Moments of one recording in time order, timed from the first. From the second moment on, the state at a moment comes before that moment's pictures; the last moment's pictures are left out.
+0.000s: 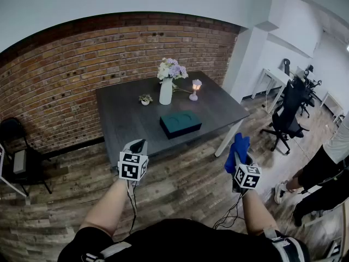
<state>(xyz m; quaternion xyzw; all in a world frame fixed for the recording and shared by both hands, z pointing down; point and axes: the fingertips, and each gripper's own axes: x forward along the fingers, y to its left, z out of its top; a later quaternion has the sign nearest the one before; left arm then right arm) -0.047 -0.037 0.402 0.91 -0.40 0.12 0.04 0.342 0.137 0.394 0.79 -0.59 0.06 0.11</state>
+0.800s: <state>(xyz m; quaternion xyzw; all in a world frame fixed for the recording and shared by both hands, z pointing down) -0.123 -0.050 0.433 0.90 -0.42 0.14 0.04 0.249 0.092 0.422 0.75 -0.63 0.07 0.16</state>
